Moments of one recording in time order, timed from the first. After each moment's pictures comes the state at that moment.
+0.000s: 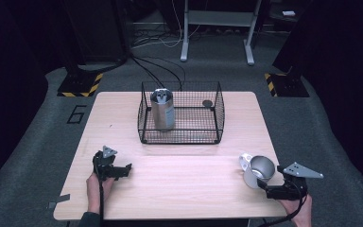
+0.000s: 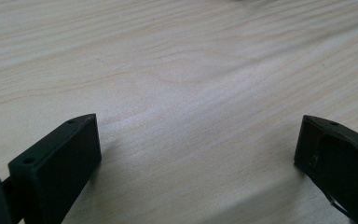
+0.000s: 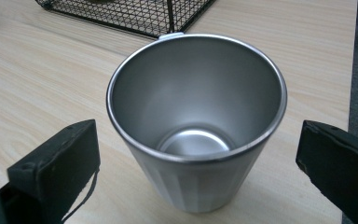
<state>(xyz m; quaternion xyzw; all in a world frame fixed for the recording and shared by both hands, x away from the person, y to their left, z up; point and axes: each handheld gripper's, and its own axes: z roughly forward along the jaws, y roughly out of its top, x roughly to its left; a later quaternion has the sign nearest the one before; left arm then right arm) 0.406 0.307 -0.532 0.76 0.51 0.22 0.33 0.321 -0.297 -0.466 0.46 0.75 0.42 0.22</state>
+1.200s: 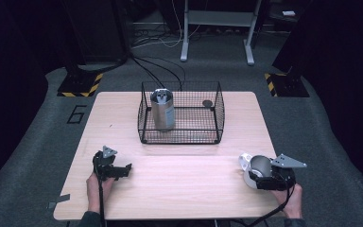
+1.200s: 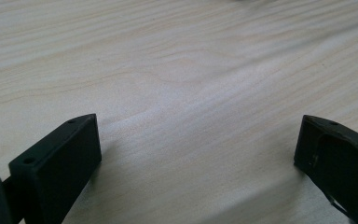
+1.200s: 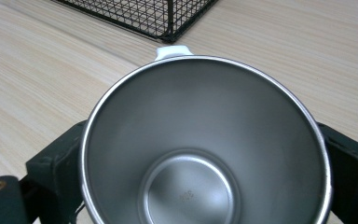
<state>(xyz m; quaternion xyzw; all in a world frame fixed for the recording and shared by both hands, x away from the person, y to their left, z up) 0.406 0.307 -0.532 0.76 0.51 0.22 0.33 0.349 -0.275 -0.470 0.44 0.77 0.39 0.23</state>
